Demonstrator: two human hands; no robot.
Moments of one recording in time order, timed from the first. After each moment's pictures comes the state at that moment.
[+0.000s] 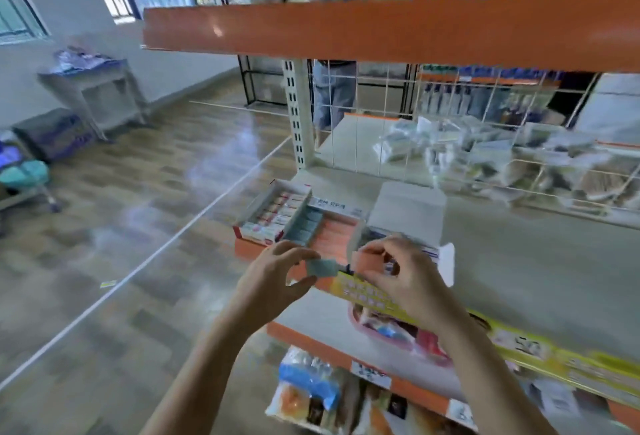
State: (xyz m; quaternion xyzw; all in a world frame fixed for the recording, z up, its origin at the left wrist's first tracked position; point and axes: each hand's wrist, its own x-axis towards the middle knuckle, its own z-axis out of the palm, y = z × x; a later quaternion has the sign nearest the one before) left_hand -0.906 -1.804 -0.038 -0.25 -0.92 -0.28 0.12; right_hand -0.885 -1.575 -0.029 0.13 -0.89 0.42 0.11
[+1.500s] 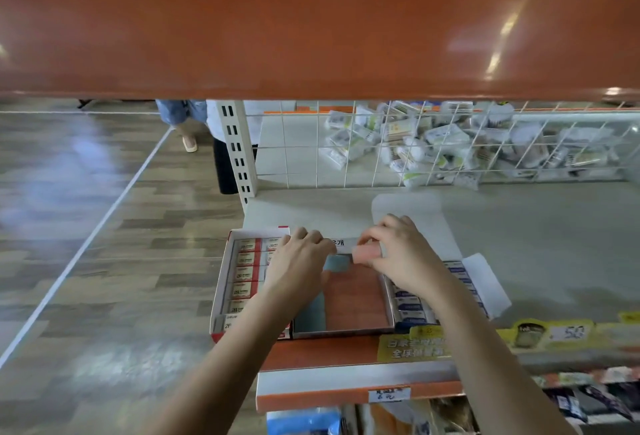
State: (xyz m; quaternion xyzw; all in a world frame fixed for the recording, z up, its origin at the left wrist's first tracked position) left_hand -1.093 -1.781 -0.049 -0.42 -0.90 -0.10 0.00; right_hand -1.006 -1.626 -0.024 -0.10 -0.98 0.15 0.07
